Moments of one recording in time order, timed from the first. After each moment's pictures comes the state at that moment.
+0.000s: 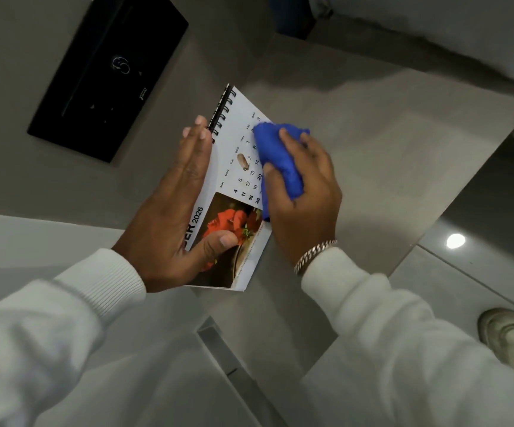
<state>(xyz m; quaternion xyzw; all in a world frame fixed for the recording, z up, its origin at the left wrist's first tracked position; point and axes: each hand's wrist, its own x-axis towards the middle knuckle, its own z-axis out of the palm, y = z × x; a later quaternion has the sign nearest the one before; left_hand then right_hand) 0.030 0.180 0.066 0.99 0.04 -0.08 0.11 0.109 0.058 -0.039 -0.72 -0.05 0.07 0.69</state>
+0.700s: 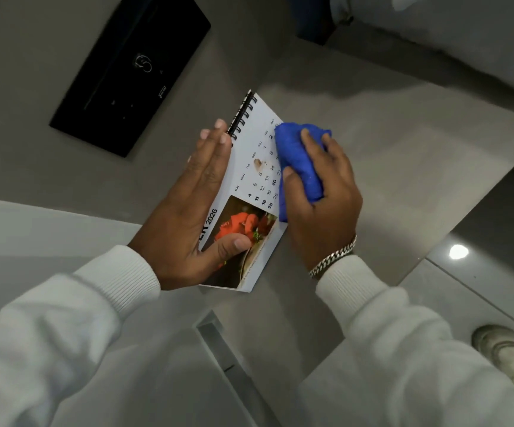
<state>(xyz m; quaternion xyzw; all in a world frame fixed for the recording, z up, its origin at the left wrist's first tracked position) 0.029 0.184 0.064 0.99 0.03 -0.07 0.12 0.115 0.053 -0.036 -0.74 -0.06 0.06 0.67</state>
